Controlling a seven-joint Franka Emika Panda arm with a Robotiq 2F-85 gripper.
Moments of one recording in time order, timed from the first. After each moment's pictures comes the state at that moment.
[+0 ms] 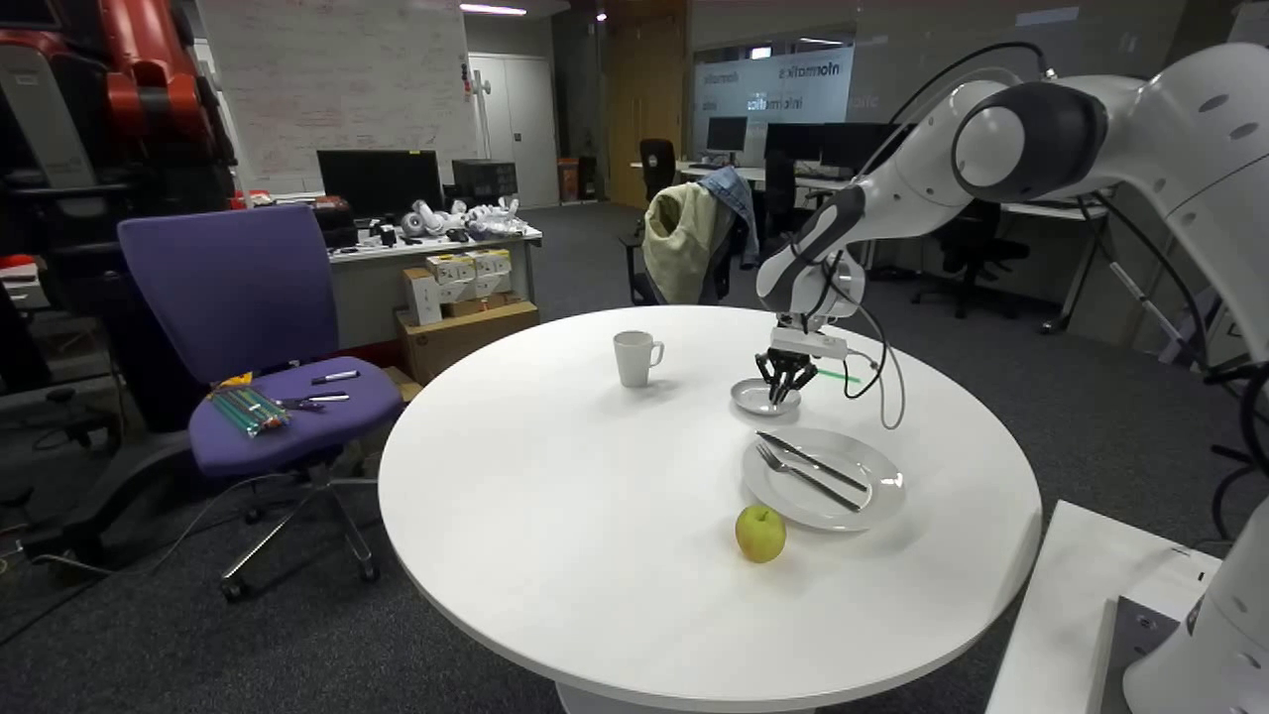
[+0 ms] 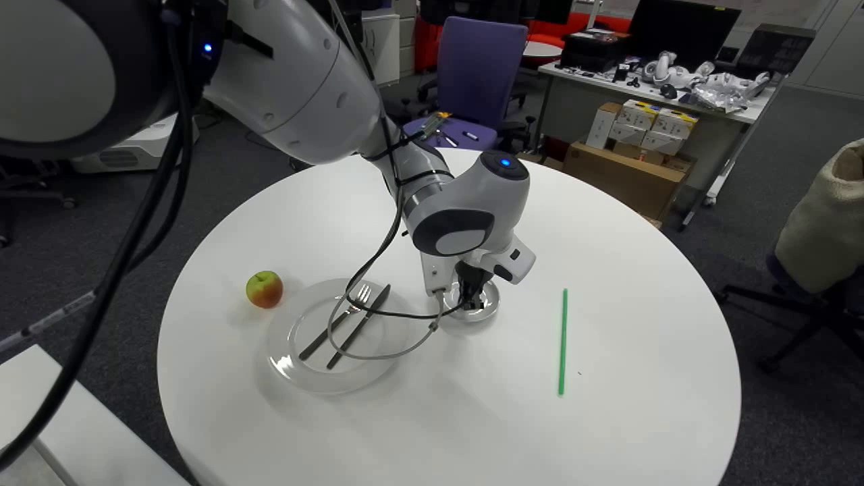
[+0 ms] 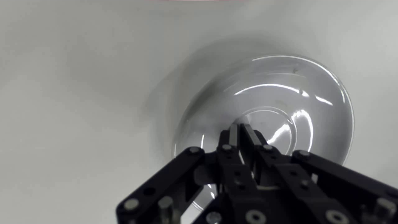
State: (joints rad) arm -0.40 0.83 -0.07 -1.62 0.31 2.48 0.23
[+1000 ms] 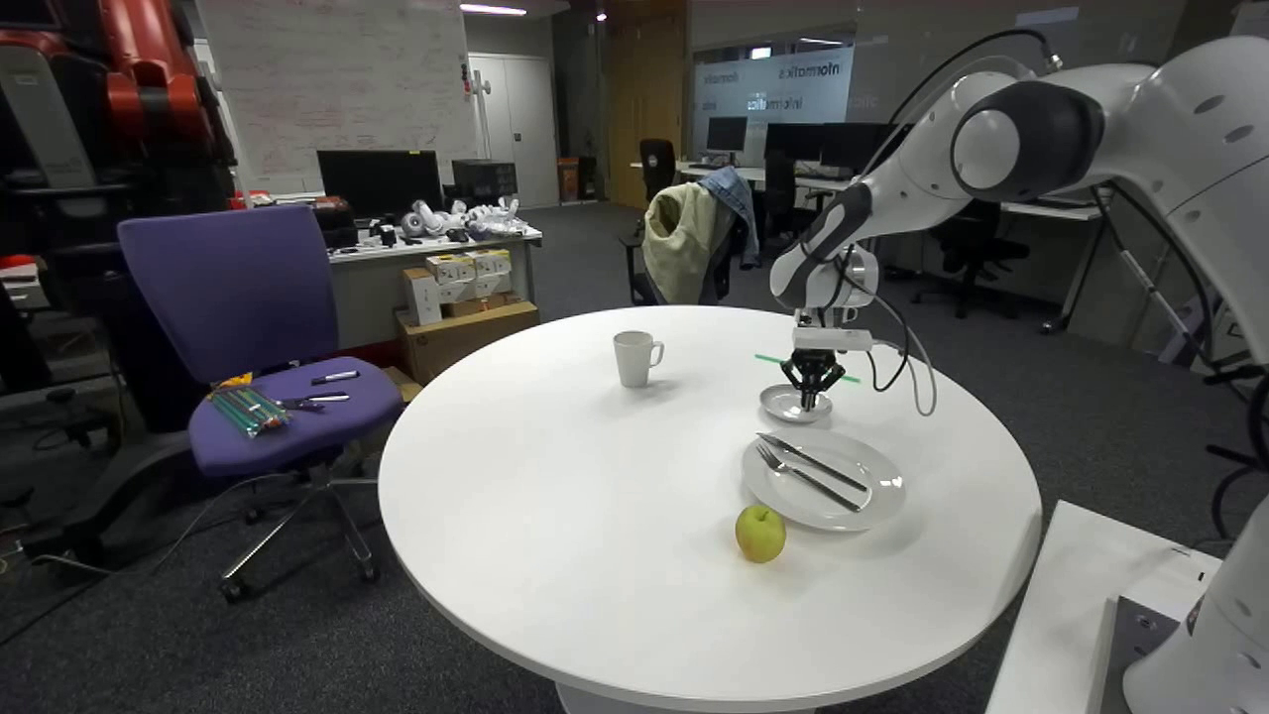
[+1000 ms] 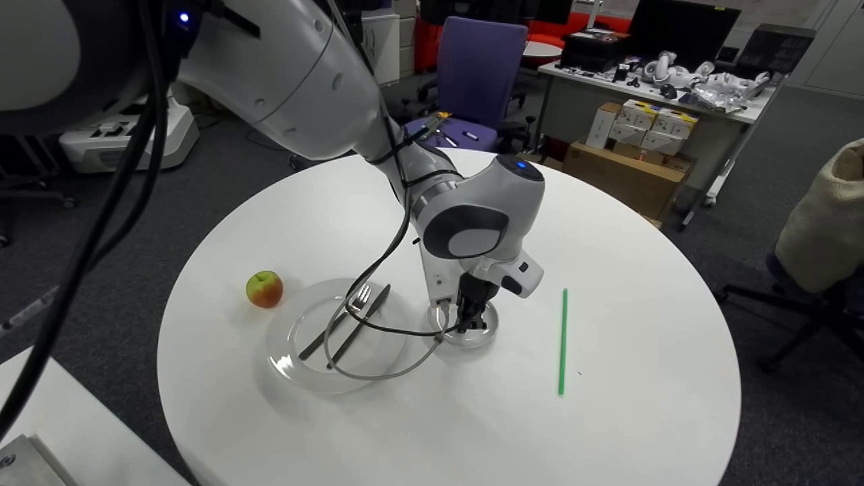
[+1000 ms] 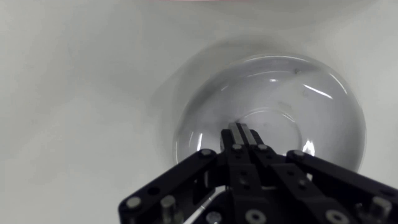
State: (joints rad) arm -0.35 0.81 -0.19 -1.63 0.26 2.31 0.22
